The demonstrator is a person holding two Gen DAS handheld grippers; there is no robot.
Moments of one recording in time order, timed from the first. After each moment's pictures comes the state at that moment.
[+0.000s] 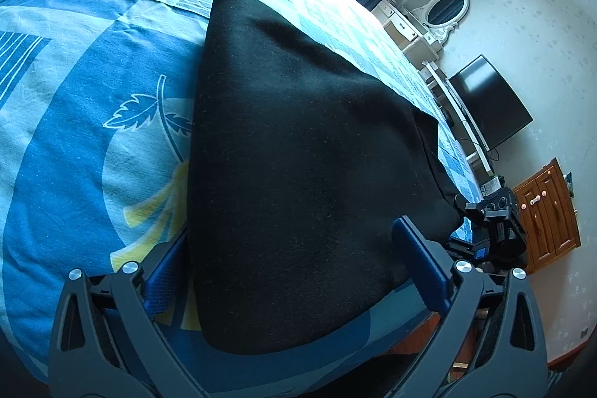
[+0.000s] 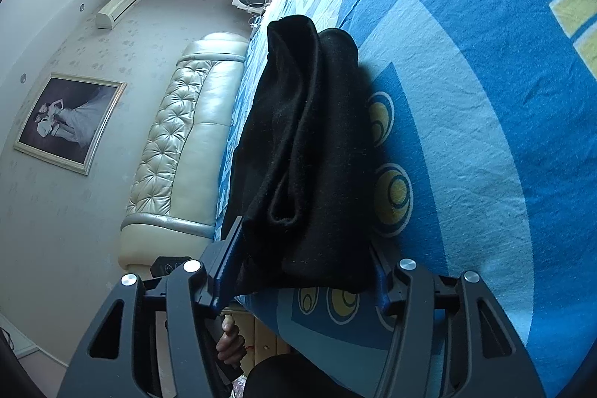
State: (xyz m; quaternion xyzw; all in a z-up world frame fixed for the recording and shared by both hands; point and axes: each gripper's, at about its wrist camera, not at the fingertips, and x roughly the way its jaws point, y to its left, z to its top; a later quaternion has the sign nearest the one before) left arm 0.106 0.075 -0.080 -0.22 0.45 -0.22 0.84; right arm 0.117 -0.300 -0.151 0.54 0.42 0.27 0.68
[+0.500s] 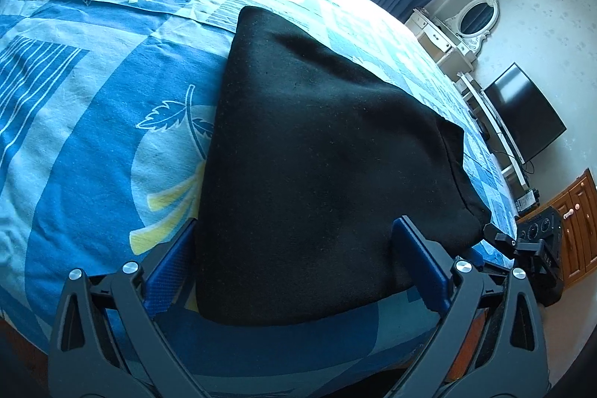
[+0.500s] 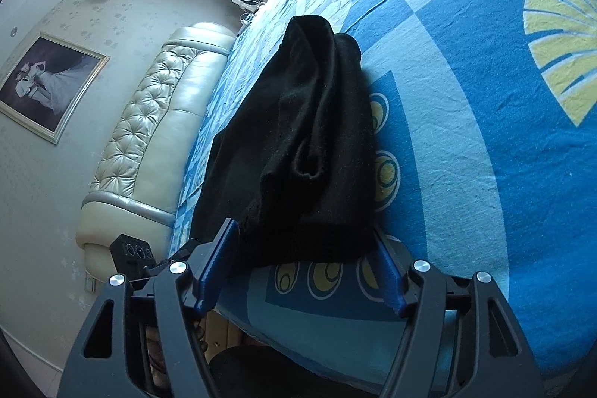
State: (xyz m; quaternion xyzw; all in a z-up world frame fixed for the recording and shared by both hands) left arm 0.091 0.065 -0.065 -0.20 0.44 -0.13 0.86; right arm 0.089 -0.291 -0.120 0.44 0.44 0.21 0.75
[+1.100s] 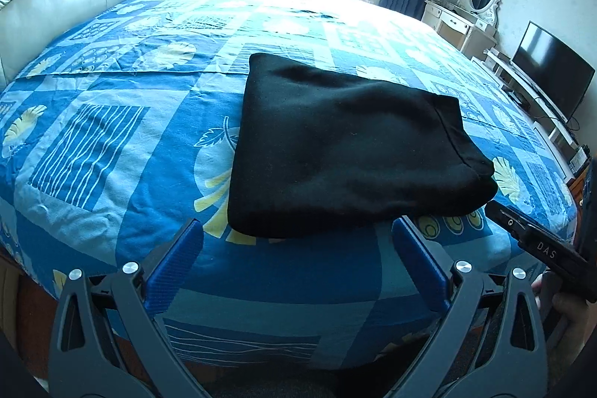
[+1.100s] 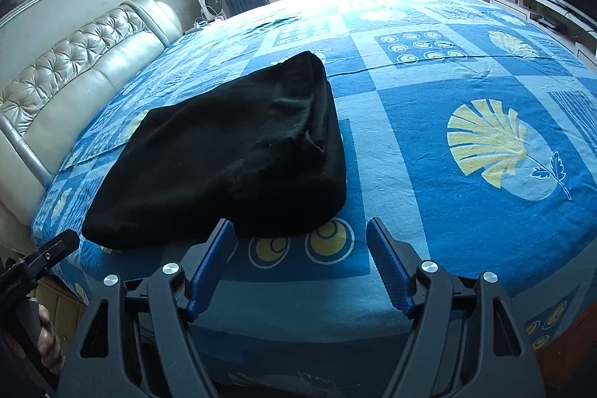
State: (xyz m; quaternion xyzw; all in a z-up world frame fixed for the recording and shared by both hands) left arm 0.021 0.038 -0.018 -0.06 0.40 -0.05 0.91; right arm 0.048 -0.239 -0.063 0.19 0.42 0.04 0.89
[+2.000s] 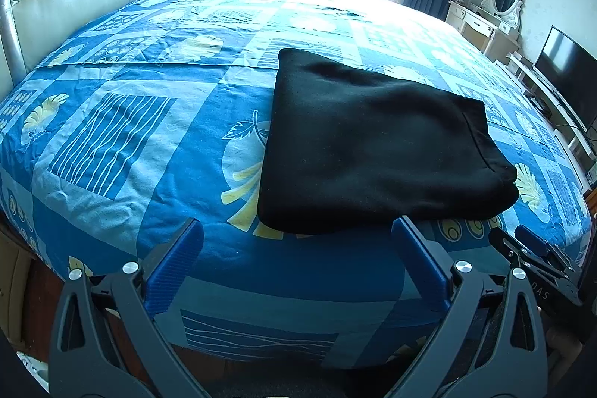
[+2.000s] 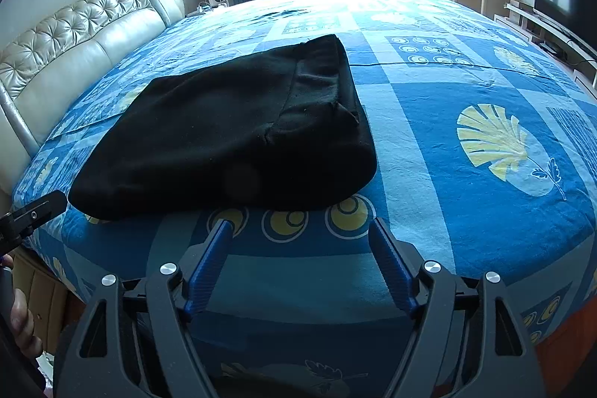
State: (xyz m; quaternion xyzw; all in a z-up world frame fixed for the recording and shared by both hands) left arm 0.017 0.044 -0.018 -0.06 0.41 -0.01 0.91; right arm 0.037 -0.207 -0.065 0.15 0.43 0.03 0.89
